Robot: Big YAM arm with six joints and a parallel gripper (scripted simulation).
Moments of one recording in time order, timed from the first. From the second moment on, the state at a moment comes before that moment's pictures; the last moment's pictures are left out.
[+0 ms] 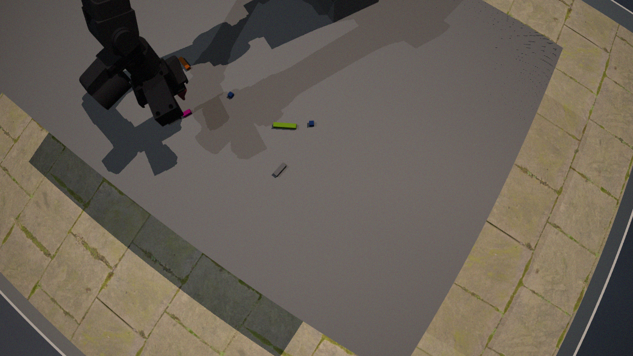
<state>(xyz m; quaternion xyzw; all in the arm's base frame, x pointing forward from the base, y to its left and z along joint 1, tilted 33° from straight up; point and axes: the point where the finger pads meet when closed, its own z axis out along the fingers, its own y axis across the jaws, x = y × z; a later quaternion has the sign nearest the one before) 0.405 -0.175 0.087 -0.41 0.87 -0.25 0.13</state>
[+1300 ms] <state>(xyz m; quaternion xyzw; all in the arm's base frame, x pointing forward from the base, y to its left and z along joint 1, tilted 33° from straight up) 0.409 -0.177 0.080 -0.41 0.87 -0.25 0.13</state>
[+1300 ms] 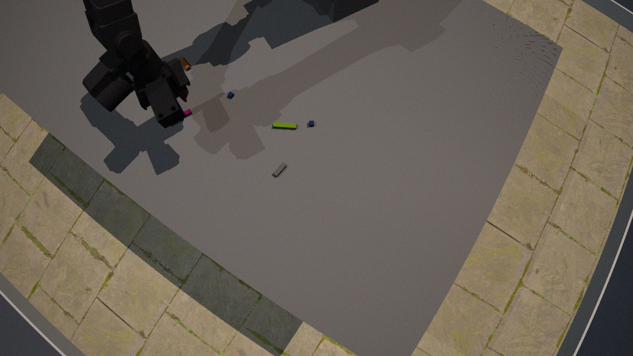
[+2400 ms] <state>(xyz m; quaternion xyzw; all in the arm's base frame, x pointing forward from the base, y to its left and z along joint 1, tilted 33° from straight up) 0.426 -0.191 0.046 -0.41 0.87 -0.25 0.13</state>
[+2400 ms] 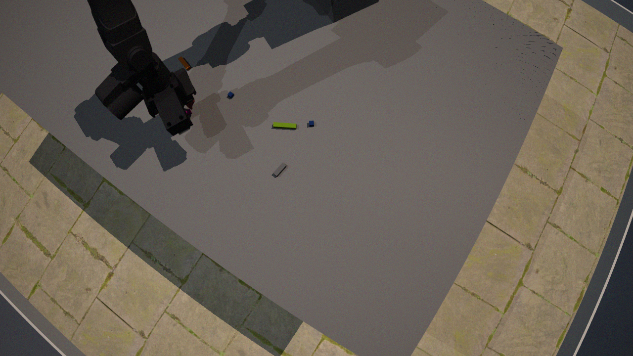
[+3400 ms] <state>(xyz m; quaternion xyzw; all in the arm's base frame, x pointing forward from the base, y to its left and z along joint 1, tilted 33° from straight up) 0.426 -0.192 0.043 -0.41 0.87 -0.25 0.12</state>
